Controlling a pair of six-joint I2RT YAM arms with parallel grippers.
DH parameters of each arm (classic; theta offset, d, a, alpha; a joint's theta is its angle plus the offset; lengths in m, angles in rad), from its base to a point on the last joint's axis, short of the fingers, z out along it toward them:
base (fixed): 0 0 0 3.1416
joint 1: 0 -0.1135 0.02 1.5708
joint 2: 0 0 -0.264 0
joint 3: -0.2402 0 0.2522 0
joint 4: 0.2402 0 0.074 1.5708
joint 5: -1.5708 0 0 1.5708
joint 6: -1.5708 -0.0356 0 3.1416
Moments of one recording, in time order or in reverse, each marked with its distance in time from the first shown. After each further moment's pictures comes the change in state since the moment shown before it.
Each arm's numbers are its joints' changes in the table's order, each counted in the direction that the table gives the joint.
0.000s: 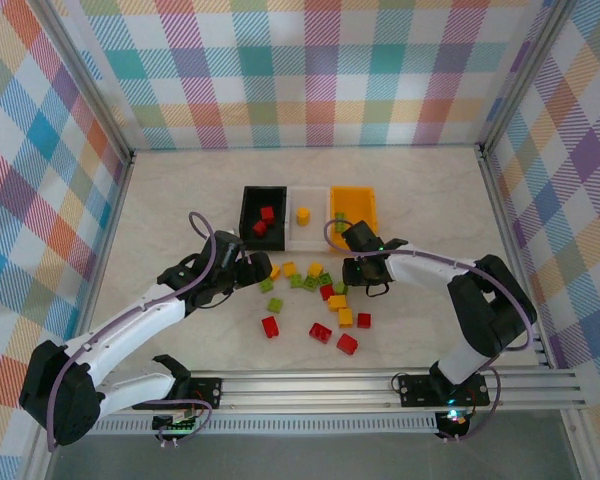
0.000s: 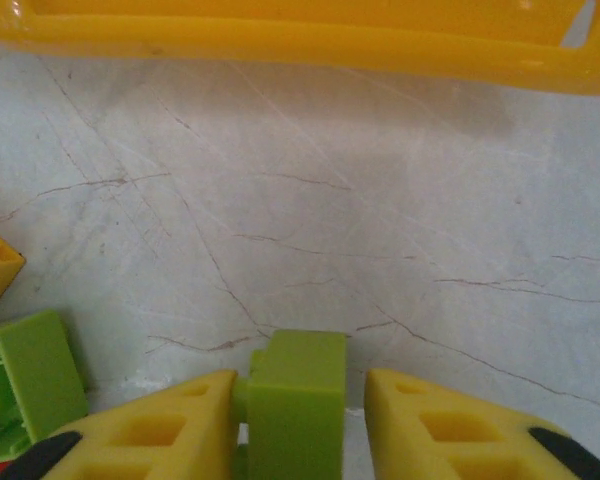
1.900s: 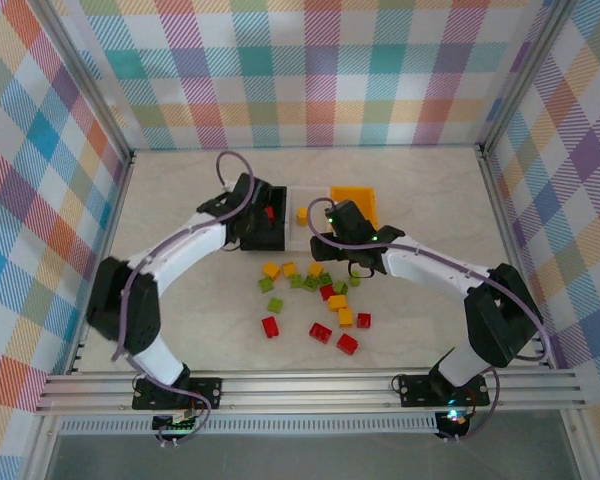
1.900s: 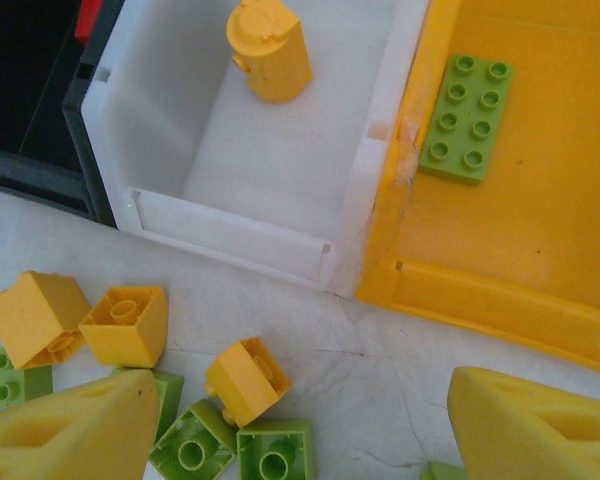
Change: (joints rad) left arm -0.112 0.587 -0.574 0.102 0.226 -0.127; right arm -0.091 -0.063 -0.190 -0.050 -0.058 0.097
